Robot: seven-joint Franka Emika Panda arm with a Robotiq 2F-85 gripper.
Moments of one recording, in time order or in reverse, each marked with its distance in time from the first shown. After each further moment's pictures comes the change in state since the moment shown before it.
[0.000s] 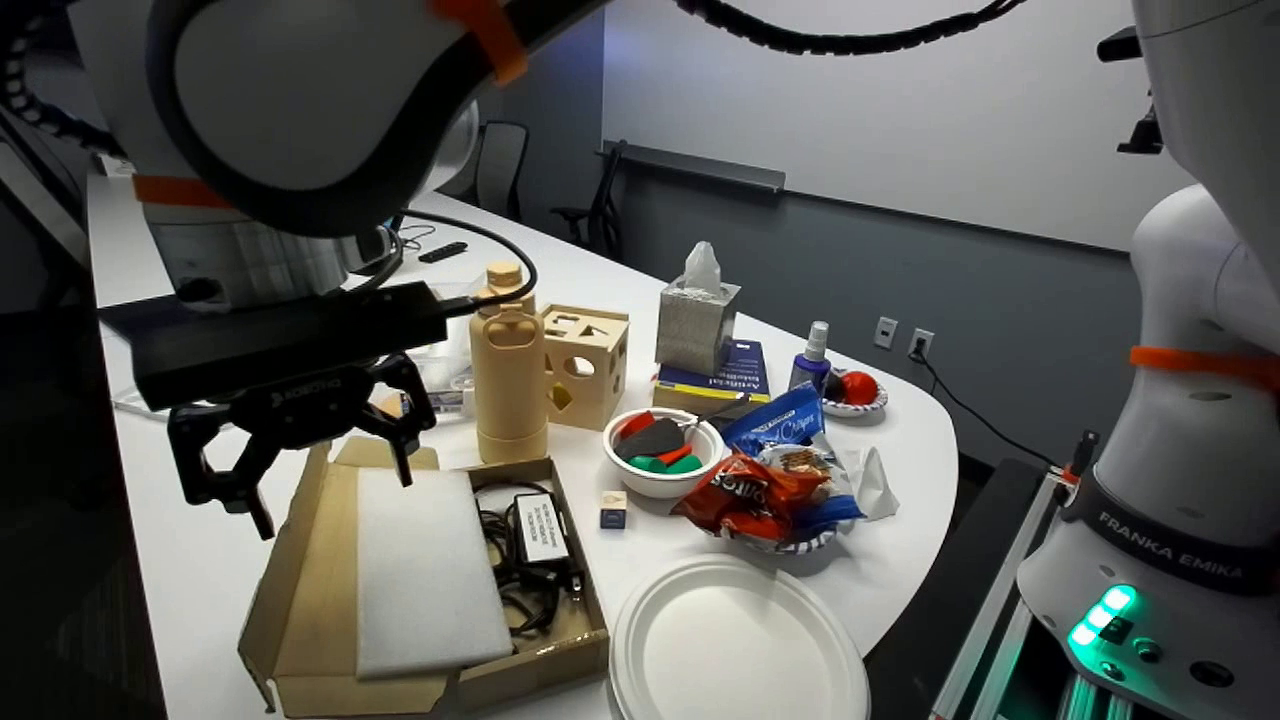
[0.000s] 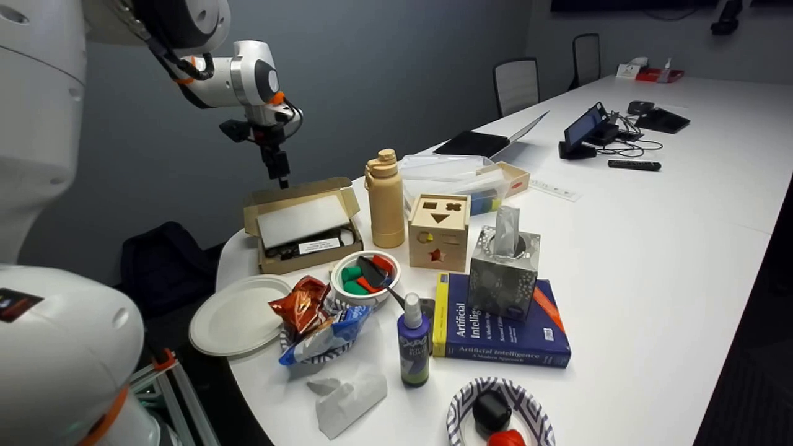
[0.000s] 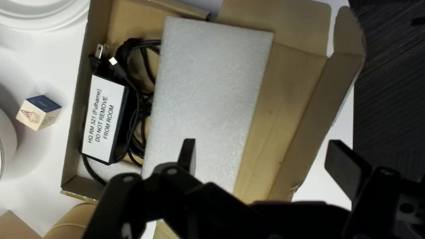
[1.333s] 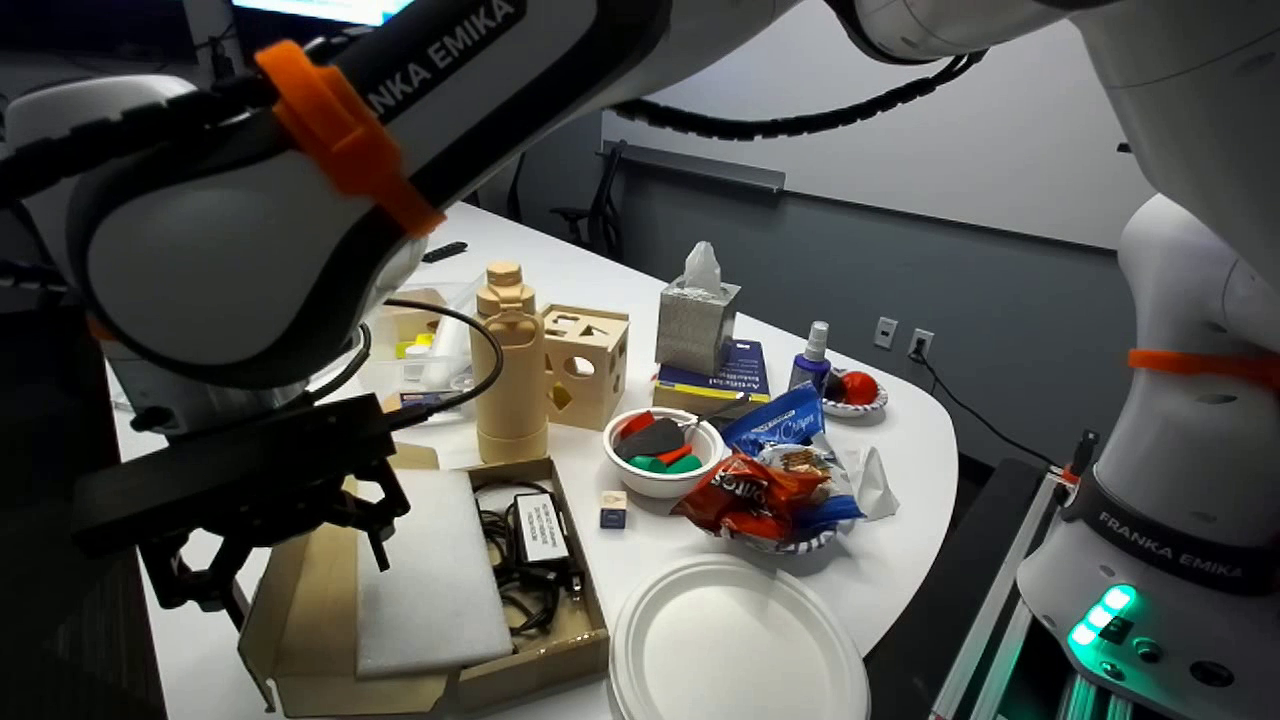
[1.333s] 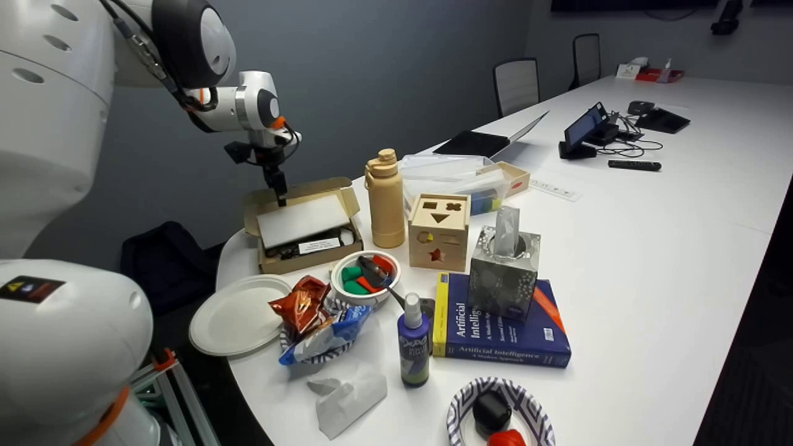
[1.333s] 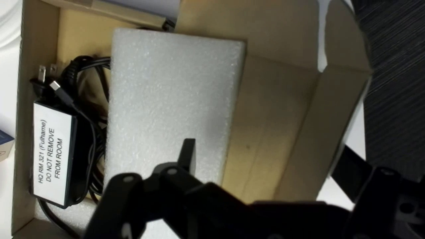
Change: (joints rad) arm 0.131 0.176 -0.111 0.144 0.051 -0.001 0.044
